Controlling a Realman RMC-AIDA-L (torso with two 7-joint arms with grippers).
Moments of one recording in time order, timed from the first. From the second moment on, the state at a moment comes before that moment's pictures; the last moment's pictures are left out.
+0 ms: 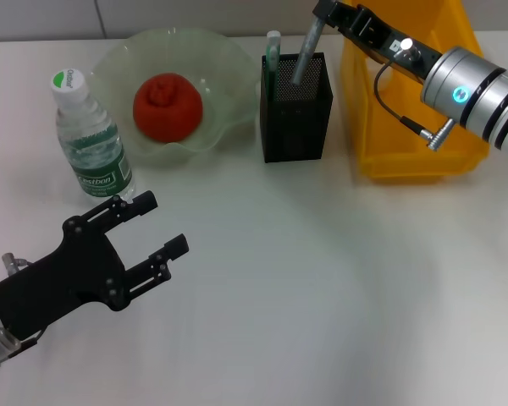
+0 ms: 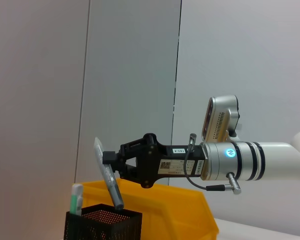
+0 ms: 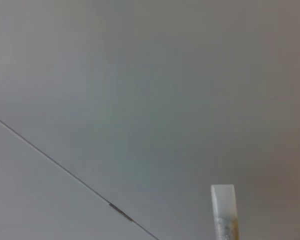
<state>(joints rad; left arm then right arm) -0.32 -2.06 0.41 0.19 1.92 1.72 -0.64 0.71 2.09 -1.33 -0.29 -0.74 -0.91 1.61</state>
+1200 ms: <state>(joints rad) -0.32 -2.06 0.41 0.21 1.93 1.75 -0.64 0.73 2.09 -1.34 -0.27 -0.72 -0.91 1.16</state>
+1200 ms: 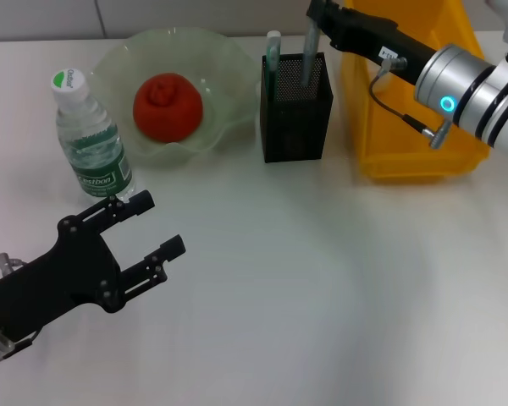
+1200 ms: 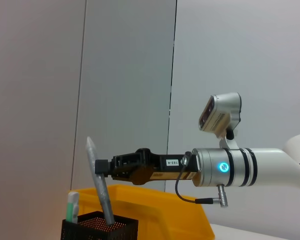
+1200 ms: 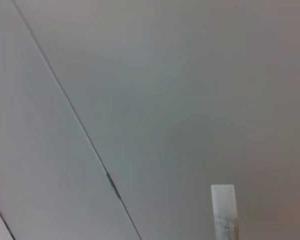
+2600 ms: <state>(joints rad) -0.32 -2.06 0.41 0.21 1.93 1.75 -0.66 0.66 2.09 -1.44 -0.28 -0.72 -0.98 0.77</state>
